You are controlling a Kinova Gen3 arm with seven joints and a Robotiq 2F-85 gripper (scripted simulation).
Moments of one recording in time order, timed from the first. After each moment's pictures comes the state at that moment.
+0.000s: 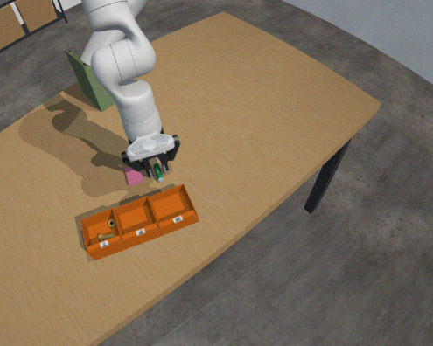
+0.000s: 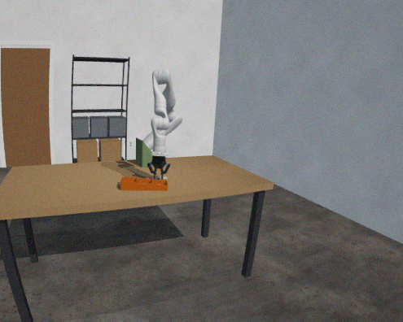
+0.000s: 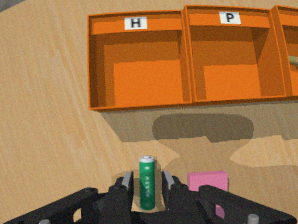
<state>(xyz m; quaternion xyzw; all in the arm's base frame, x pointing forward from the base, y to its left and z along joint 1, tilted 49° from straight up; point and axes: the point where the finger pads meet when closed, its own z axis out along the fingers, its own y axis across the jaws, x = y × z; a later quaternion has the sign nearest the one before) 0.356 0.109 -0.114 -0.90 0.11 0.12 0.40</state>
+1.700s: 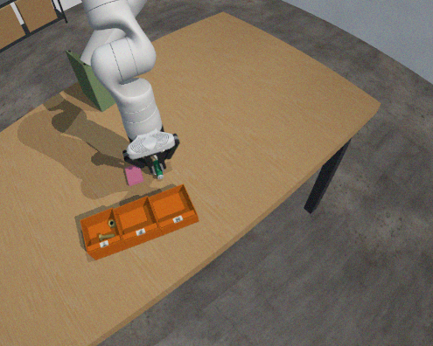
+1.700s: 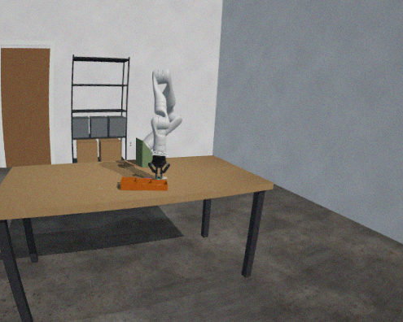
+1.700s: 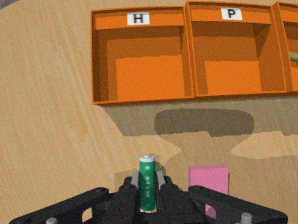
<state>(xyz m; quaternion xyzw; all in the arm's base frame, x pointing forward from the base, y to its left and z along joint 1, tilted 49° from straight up) 0.353 0.109 -0.109 -0.90 0.11 0.13 0.40</state>
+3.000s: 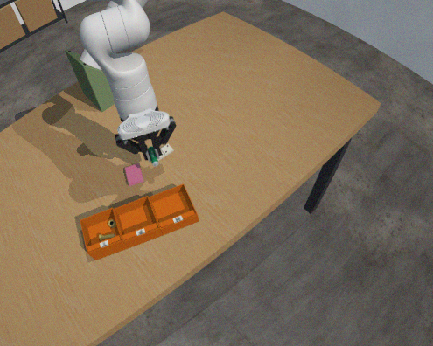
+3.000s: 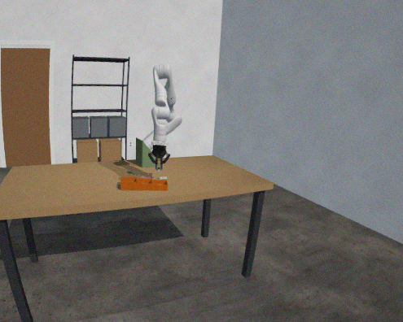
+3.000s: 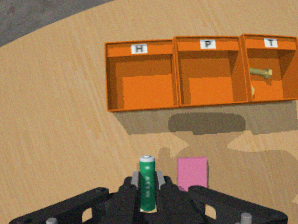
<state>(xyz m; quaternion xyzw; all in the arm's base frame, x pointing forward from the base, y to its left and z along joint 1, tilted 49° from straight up) 0.363 0.065 -0.072 -0.90 0.11 0.12 0.40</state>
